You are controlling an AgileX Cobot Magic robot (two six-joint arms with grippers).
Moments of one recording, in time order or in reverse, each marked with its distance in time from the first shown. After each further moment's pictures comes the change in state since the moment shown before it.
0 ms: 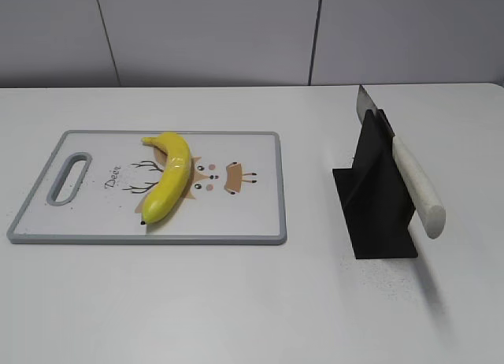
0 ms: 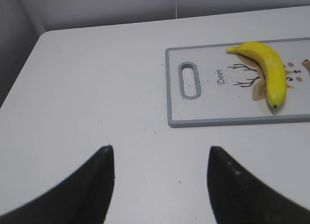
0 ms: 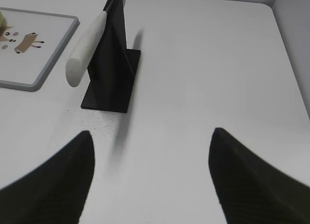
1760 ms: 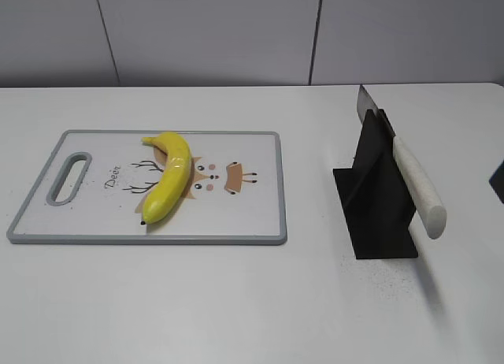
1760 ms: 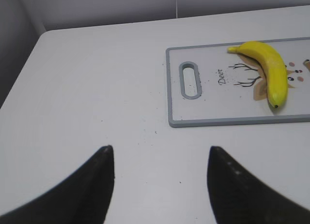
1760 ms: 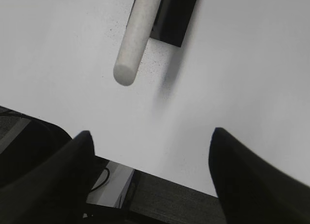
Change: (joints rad) left arm 0.000 0.000 0.000 0.000 0.000 0.000; right arm 0.196 1.141 -0.602 0.037 0.252 0.019
